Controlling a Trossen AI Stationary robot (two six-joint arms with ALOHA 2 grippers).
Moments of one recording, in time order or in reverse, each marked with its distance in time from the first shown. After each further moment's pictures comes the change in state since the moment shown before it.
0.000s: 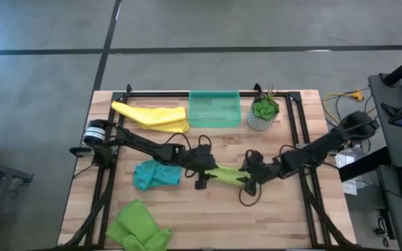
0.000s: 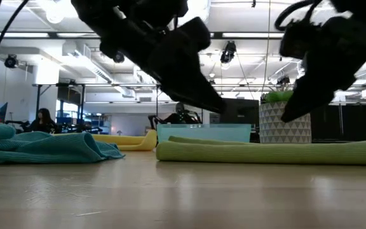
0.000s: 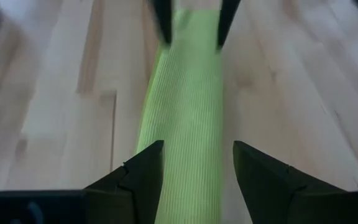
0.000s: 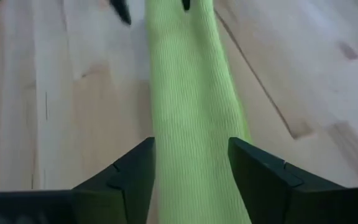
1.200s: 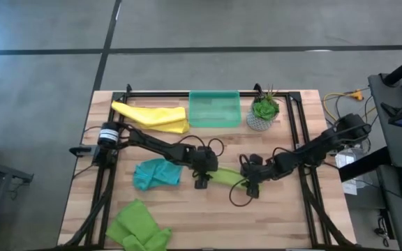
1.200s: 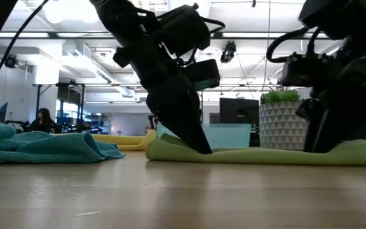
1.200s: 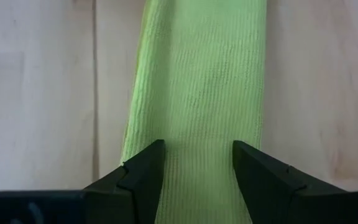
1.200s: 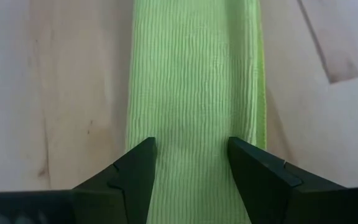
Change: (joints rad) left arm 0.030 0.134 0.151 -0.330 0.023 0.007; right arm -0.014 0.112 0.006 -0.096 -0.162 -0.066
